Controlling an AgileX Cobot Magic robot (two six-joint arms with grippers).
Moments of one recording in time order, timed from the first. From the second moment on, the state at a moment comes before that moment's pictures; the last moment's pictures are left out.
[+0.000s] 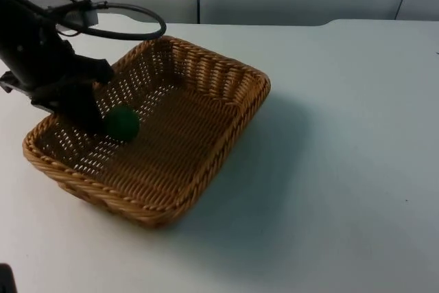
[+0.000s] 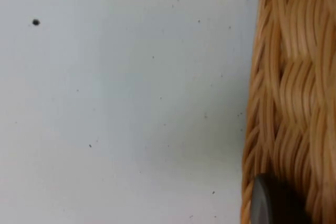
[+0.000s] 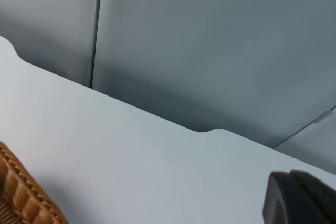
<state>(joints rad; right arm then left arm) 0.50 1.80 -2.03 -0.42 1.03 0.10 -0.10 2.14 -1.40 -0.53 0.92 0.61</state>
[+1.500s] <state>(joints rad) 0.50 1.80 -2.03 -0.39 1.02 0.10 -0.09 2.22 -1.62 -0.56 1.07 0.72</state>
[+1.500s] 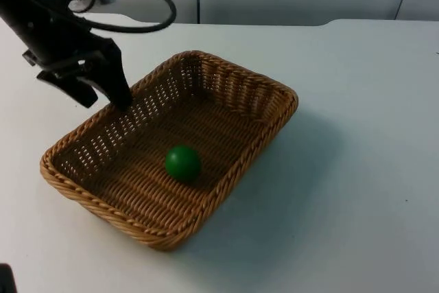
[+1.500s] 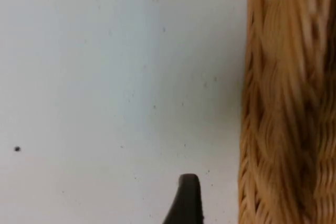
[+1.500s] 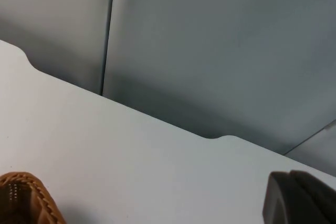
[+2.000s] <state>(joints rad) 0.50 1.79 -2.03 -0.44 1.00 0.01 -0.07 2.03 -1.96 -0.51 1.16 0.57</state>
